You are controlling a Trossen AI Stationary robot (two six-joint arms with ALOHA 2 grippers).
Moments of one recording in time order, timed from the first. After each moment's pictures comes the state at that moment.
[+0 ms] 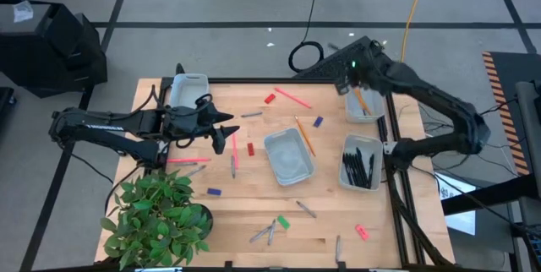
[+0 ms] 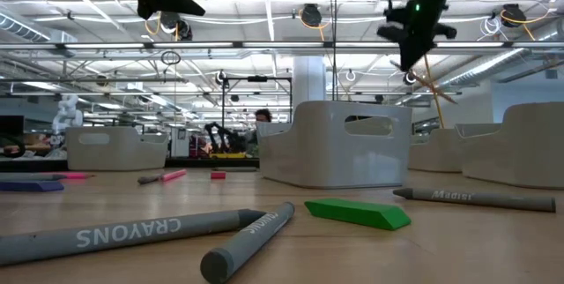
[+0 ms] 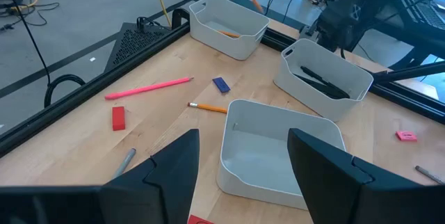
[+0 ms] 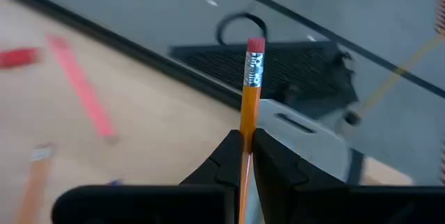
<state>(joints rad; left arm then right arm) -0.02 0.98 0.87 -0.34 -0.35 -0.40 -0.72 1.26 1.18 -0.90 0.42 0.24</state>
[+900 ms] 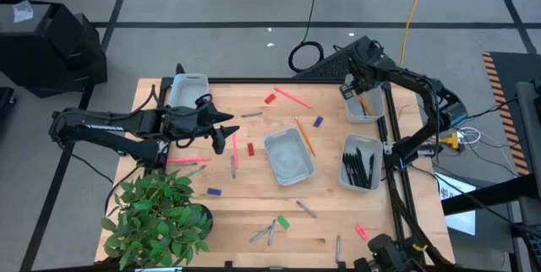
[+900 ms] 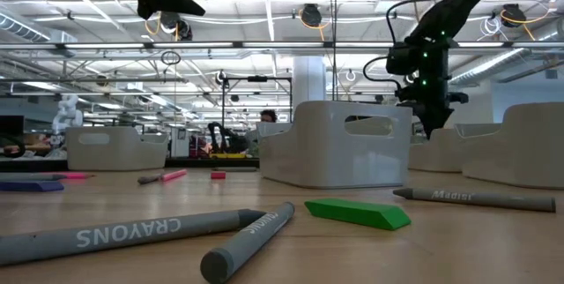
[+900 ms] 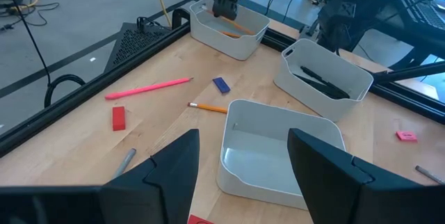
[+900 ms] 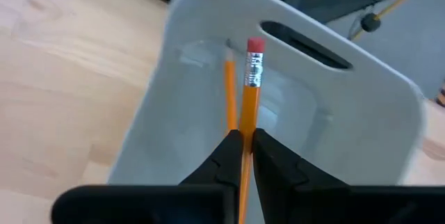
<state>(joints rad) -0.02 0.98 0.87 -0.34 -0.35 -0.40 -1.04 1.55 1.00 -0.74 0.23 0.07</state>
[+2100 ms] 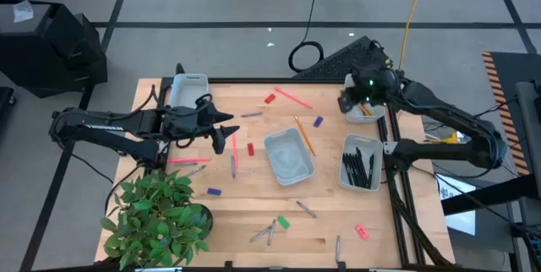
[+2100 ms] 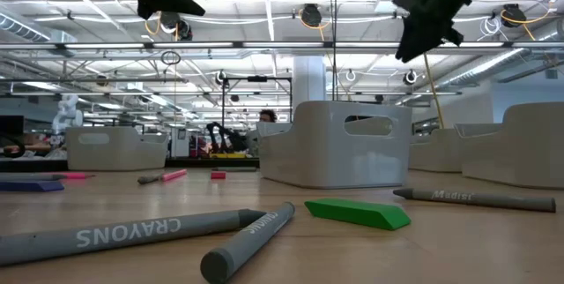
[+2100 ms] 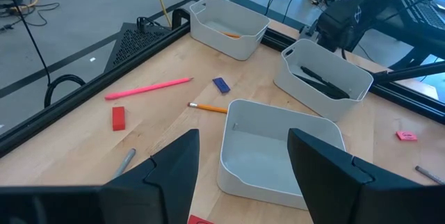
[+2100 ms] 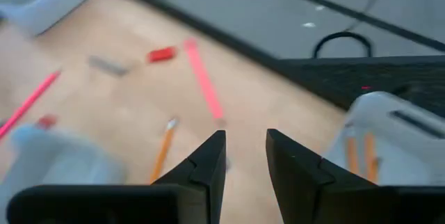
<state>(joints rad) -0.02 0.98 0.87 -0.34 -0.35 -0.40 -0.56 0.98 0.96 -0.76 0.15 0.33</state>
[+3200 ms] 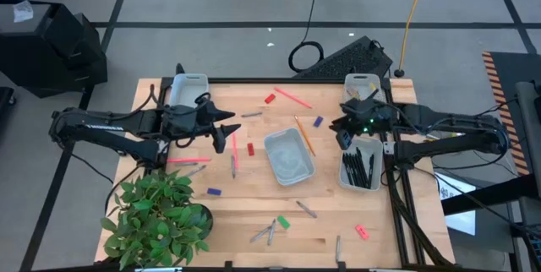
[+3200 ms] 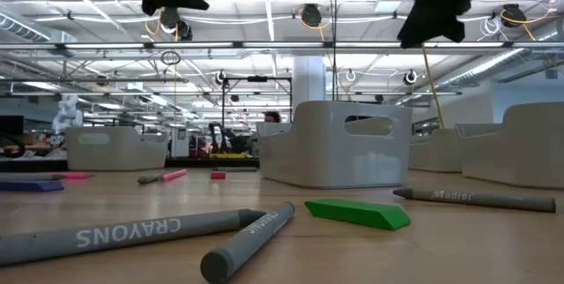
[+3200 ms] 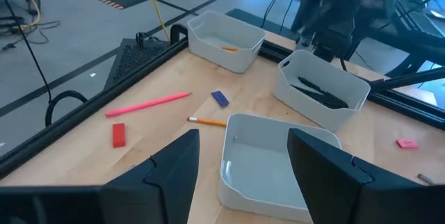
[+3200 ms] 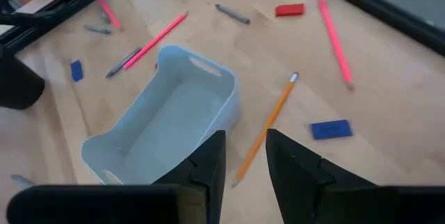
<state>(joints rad) -0.02 0.98 0.87 -0.28 -0.35 -0.35 -0.13 0.89 0.83 -0.67 0.15 0.51</state>
